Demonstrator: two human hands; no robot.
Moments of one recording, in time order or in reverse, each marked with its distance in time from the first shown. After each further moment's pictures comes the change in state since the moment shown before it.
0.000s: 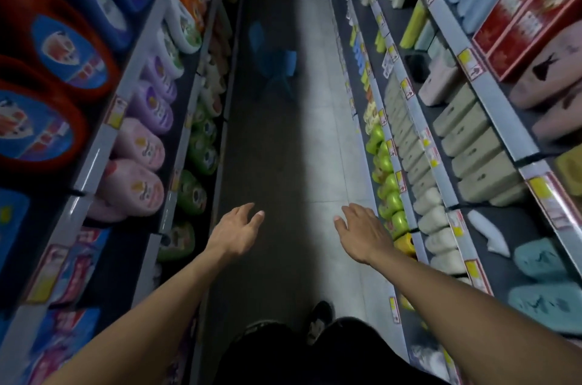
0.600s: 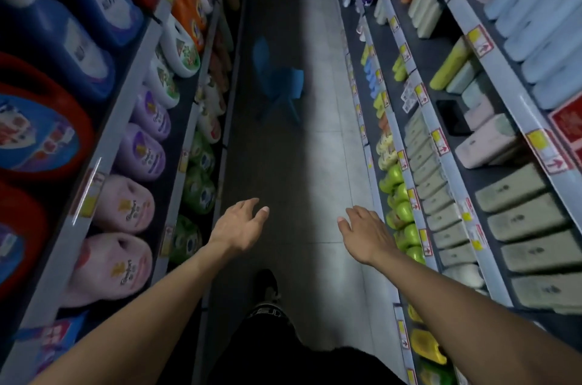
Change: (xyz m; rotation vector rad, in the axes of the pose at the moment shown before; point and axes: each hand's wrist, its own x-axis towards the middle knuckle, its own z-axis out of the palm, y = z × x) left_hand 0.258 0.026 -0.120 0.015 -0.008 0.041; right_hand 0.253 -0.067 -0.090 -0.020 -0.037 0.039
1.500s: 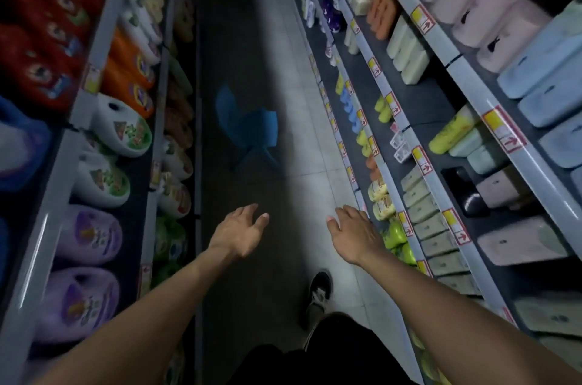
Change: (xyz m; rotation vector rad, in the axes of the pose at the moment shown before) left_hand 0.352 0.116 -0.131 0.117 -0.091 0.050; right_hand 0.318 -0.037 -0.166 0.113 0.040 0.115
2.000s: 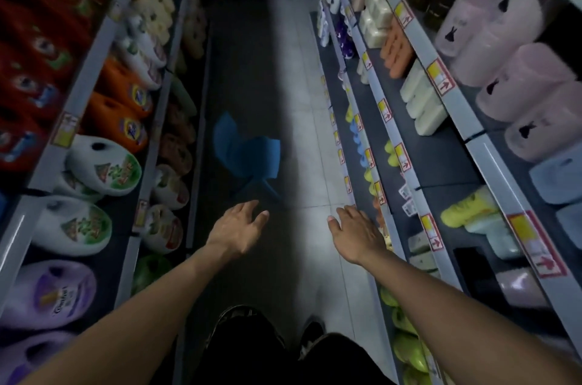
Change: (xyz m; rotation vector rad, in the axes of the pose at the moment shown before) left_hand 0.163 0.103 -0.077 0.006 0.072 -0.037; right_hand 0.188 0.016 -0.124 -0.042 -0.026 -0.077
